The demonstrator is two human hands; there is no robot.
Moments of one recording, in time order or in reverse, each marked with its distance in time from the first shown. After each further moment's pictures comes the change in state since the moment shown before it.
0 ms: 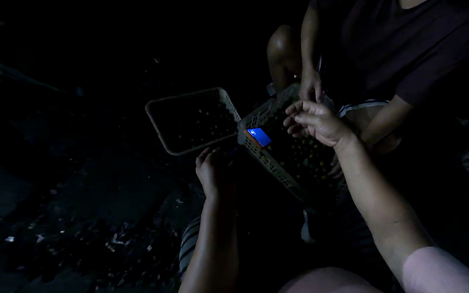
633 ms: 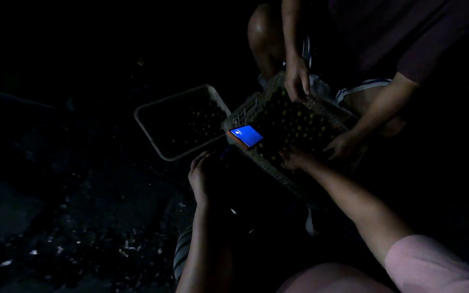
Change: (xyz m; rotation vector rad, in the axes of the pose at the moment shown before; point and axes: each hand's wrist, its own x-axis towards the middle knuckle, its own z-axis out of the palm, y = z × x) left_hand 0.015 -0.020 -0.008 0.392 -0.151 0.101; right_hand 0.044 0.157 0.005 -1.167 -0.235 0.317
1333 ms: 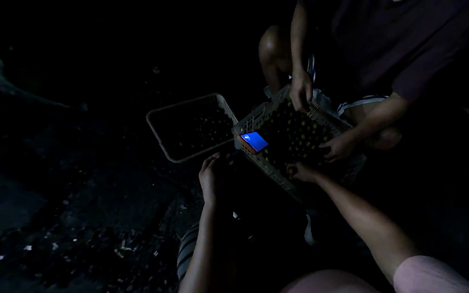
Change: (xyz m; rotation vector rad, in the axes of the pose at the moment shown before) left_hand -0.004 0.010 0.001 -0.303 -0.028 -0.110; right_hand -0.030 0.016 0.018 0.512 0.013 -0.022
